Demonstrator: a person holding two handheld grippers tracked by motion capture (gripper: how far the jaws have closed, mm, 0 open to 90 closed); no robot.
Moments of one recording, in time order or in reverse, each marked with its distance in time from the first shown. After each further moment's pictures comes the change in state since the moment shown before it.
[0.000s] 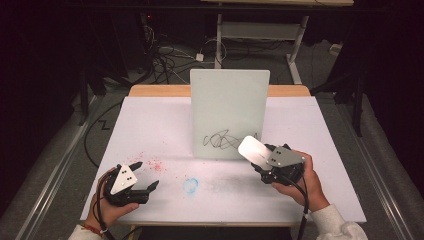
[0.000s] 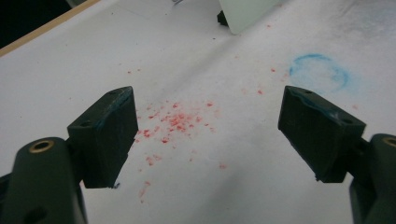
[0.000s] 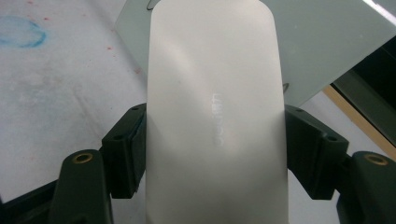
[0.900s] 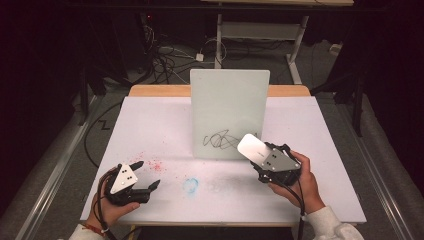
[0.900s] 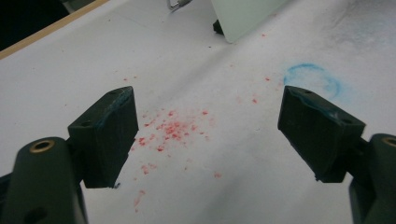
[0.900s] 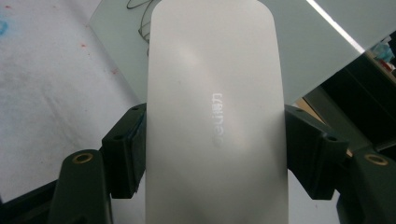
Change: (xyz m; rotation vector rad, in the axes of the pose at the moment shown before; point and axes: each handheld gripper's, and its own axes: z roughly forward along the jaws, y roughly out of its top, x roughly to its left) left arm -0.002 0.003 0.000 -0.018 -0.021 -0.017; right arm 0.012 0.006 0.003 0.004 -0.122 -0.082
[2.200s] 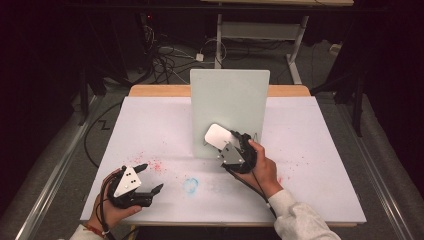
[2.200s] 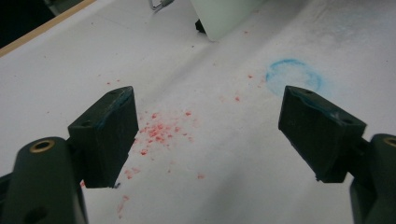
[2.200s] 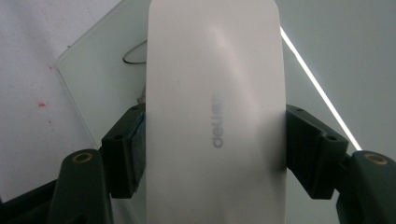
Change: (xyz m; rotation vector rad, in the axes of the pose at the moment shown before) left arm -0.008 0.001 0.000 0.006 -0.033 0.035; right arm 0.050 0.054 0.086 -0.014 -0.130 -0.173
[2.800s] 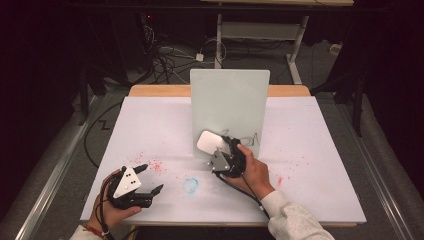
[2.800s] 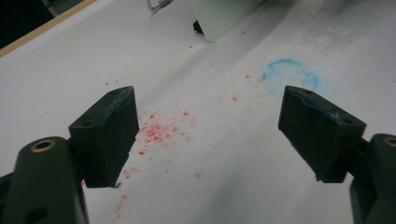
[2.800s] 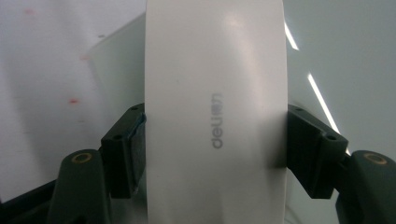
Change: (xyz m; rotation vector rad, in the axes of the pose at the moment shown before) left arm -0.001 0.000 -0.002 0.000 -0.003 0.006; right arm 0.014 0.003 0.008 0.017 -0.015 -0.068
